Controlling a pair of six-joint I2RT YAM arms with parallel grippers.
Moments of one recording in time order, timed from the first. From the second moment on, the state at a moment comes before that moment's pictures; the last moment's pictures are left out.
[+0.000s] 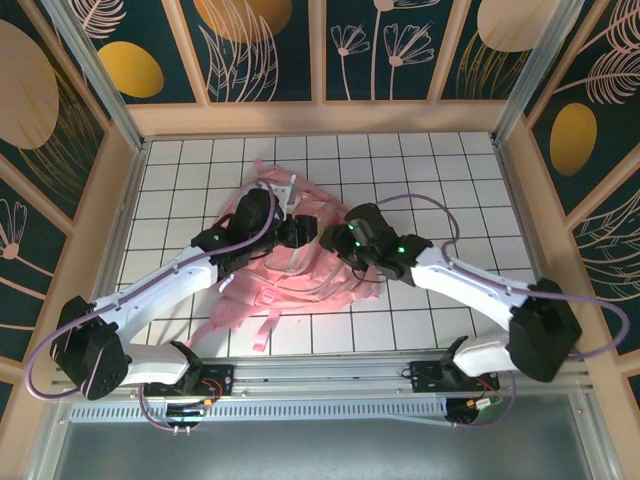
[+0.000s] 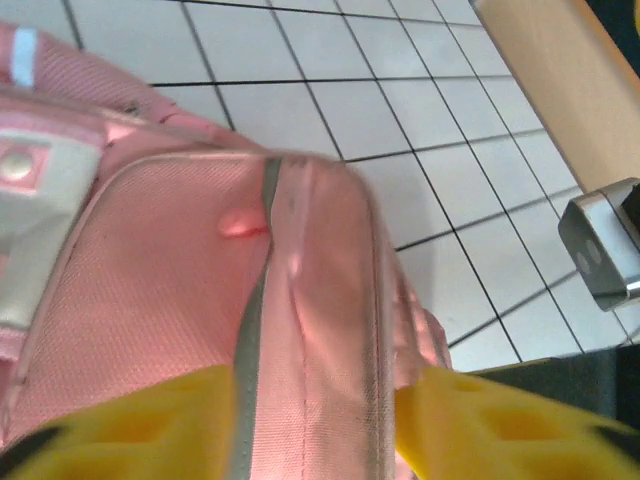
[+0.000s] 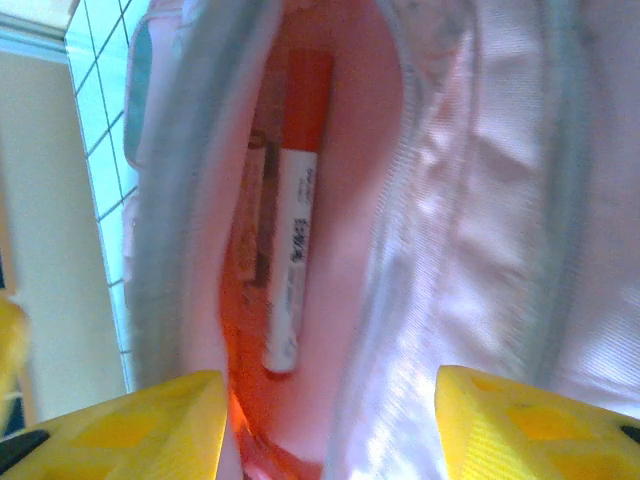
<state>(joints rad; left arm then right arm) -0.71 1.32 1.02 -0.29 0.07 -0.49 0.82 1.32 0.90 -0.32 -0.02 1.16</state>
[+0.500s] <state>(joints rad) -0.70 1.17 0.77 -0.60 -0.12 0.65 0.84 1.28 0.87 -0.58 0.08 1.07</state>
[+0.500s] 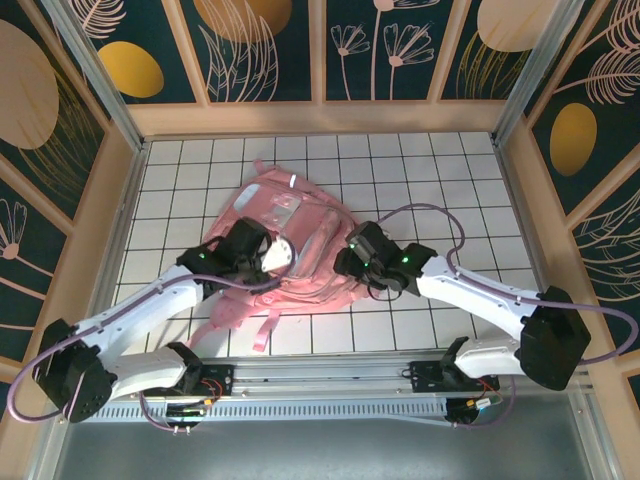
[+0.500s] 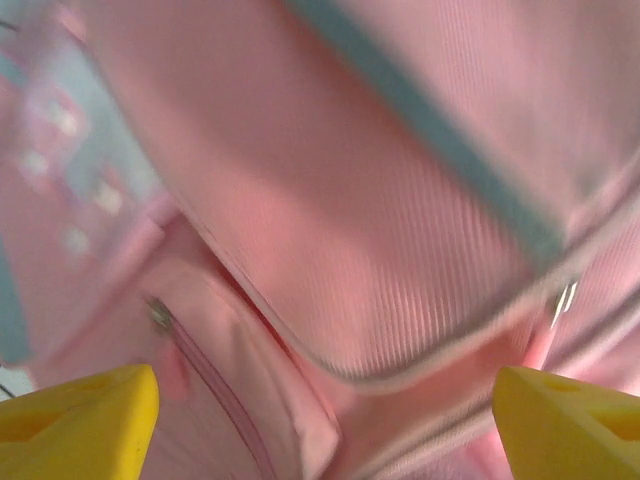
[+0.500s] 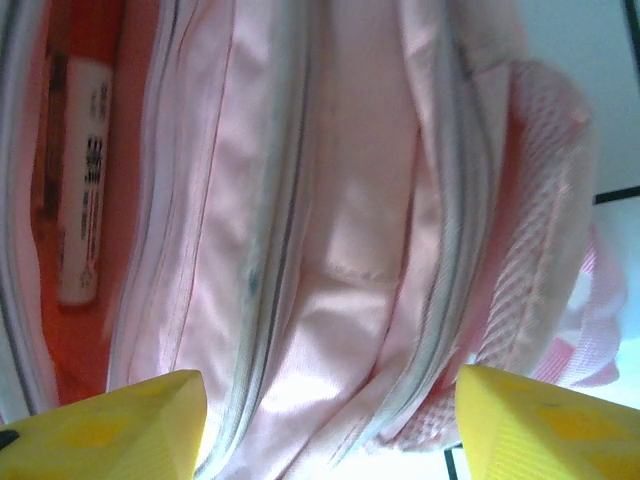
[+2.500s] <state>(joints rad) -0.63 1.45 0.76 -0.28 0.17 1.04 0.77 1.33 0.87 -0.44 -0.13 1.07</state>
